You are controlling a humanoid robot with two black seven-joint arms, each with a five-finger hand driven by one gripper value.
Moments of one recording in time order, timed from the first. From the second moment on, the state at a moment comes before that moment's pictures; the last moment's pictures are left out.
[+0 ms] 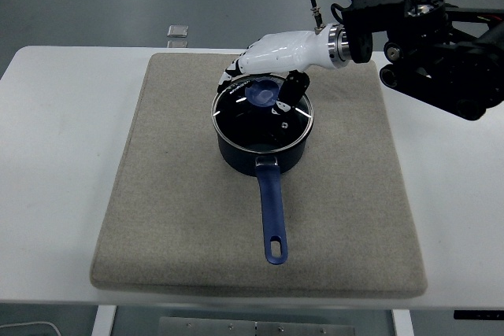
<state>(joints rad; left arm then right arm) 0.02 0.00 -0.13 -0.13 0.08 -0.06 -0.04 1.57 -0.22 -0.17 0.96 -1.37 0.18 0.46</state>
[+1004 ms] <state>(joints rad) 0.02 0.00 -0.13 -0.13 0.08 -0.06 -0.04 1.57 -0.22 -0.23 0.94 -1.38 0.10 0.46</state>
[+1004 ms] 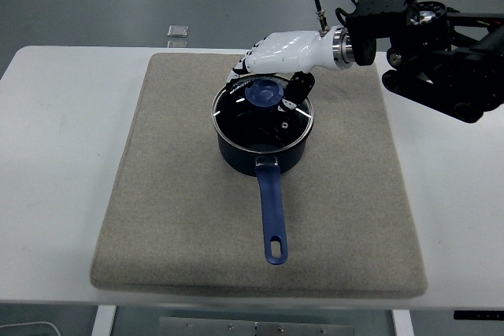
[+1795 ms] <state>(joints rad) 0.02 0.00 -0.13 -0.13 0.08 -0.06 -0.04 1.56 -0.21 -0.23 0.92 -1.39 0.08 0.46</state>
